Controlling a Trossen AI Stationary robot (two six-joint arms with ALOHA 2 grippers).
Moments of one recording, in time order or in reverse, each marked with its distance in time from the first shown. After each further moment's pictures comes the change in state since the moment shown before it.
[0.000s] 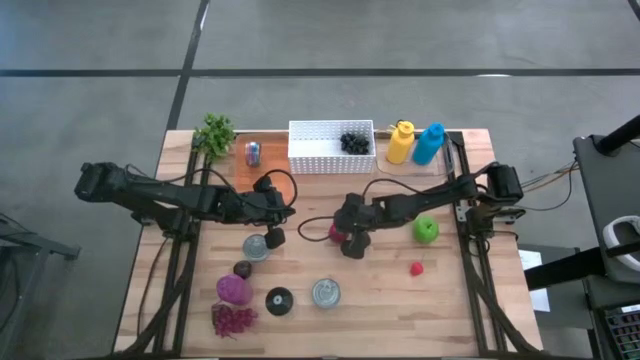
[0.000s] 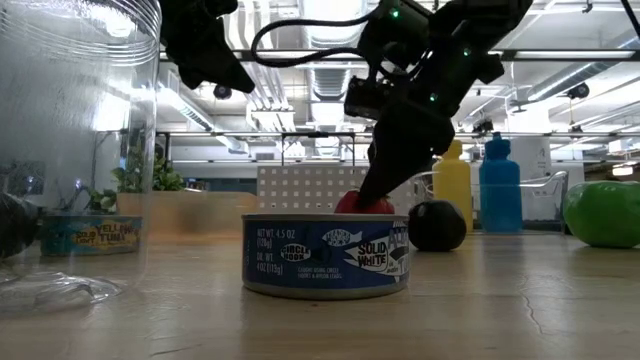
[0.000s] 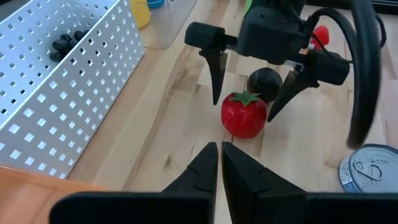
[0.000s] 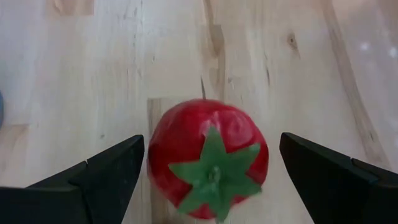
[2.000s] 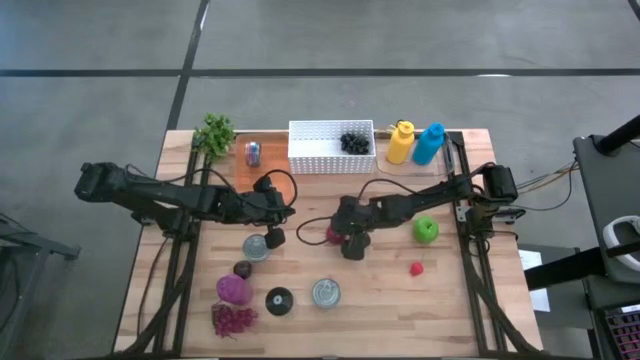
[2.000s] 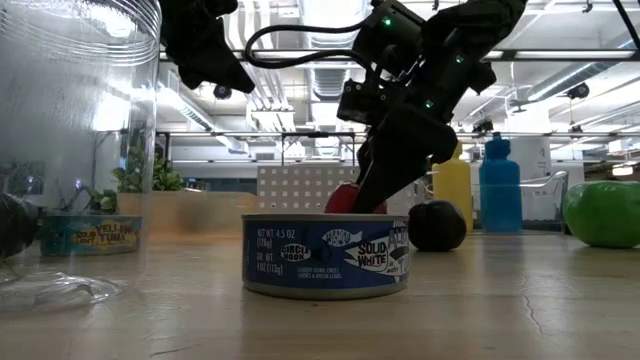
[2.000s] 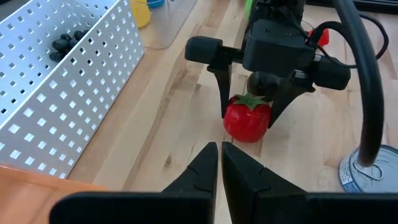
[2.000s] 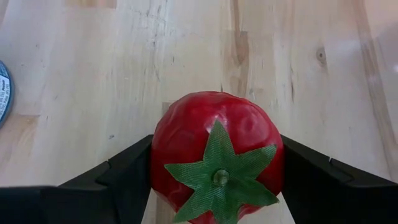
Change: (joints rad) left arm 0.000 0.000 0.000 0.000 0.000 0.000; right arm -0.010 0.037 0.015 0.035 -0.066 -0.099
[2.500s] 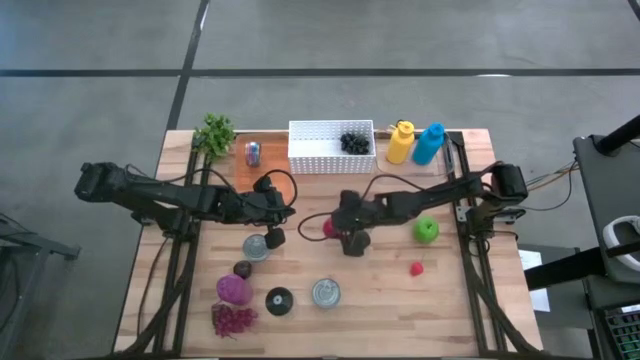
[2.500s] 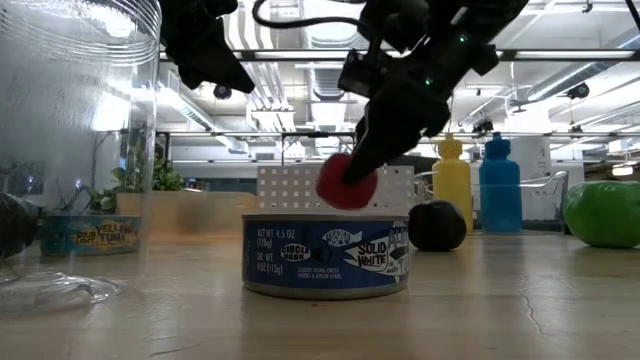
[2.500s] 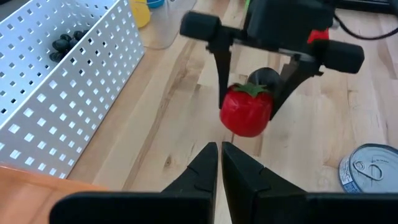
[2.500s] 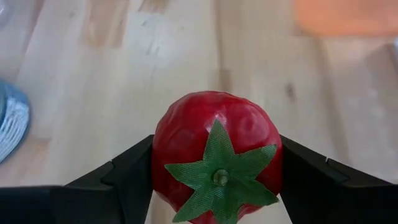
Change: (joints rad) left arm 0.000 0.000 0.000 0.000 0.000 0.000; right arm 0.000 -0.076 0.000 0.017 0.042 -0.028
